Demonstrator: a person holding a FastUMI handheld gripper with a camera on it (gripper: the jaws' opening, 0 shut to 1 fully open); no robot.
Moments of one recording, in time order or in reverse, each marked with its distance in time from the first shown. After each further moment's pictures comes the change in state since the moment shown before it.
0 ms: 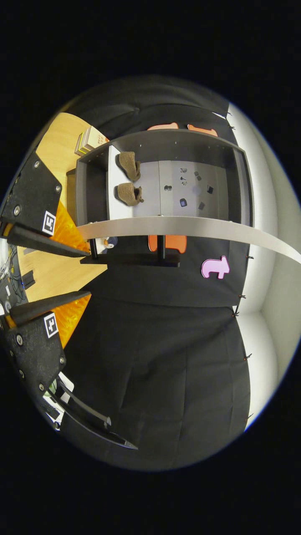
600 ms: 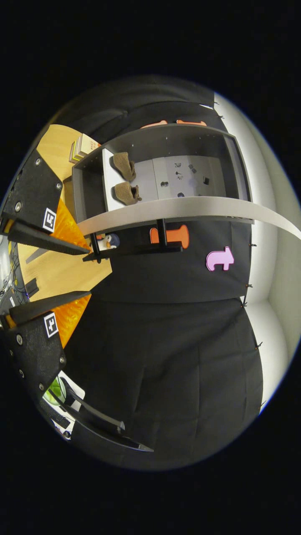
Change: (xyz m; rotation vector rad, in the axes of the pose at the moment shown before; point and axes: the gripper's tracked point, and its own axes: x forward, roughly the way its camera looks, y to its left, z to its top) arm 0.003 -0.015 -0.004 0.089 0.050 0.014
